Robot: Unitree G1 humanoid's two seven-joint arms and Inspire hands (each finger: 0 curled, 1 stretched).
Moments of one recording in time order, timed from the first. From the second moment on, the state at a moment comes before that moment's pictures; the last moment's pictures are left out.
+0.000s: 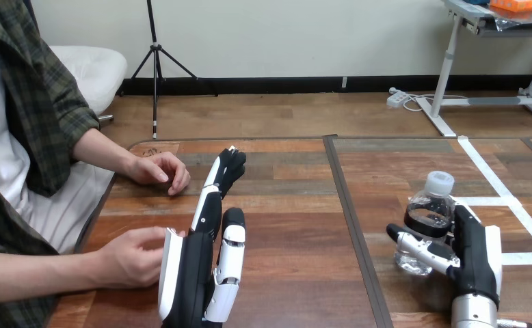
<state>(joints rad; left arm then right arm) 0.20 -0.04 -0.18 0.35 0.39 -1.00 0.32 -0.31 -0.20 -0.10 1.12 -0.10 -0.65 -0.34</state>
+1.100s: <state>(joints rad) 0.20 -0.04 -0.17 0.35 0.40 -1.00 0.33 -0.35 -0.19 -0.11 1.12 -0.12 -0.65 -0.43</state>
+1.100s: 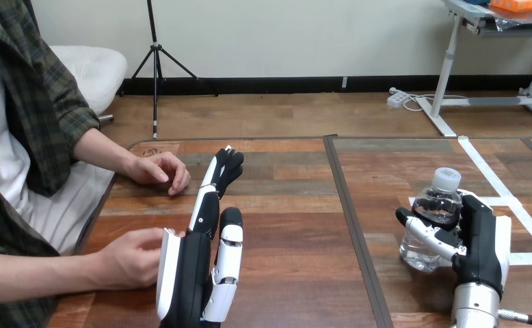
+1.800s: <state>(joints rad) 0.20 -0.04 -0.17 0.35 0.40 -1.00 0.33 -0.35 -0.19 -0.11 1.12 -0.13 -0.65 -0.46</state>
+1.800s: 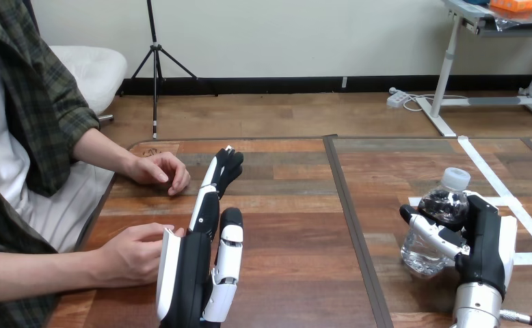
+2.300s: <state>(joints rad) 0.20 -0.04 -0.17 0.35 0.40 -1.00 0.33 -0.35 -0.19 -0.11 1.13 -0.13 -0.67 -0.46</state>
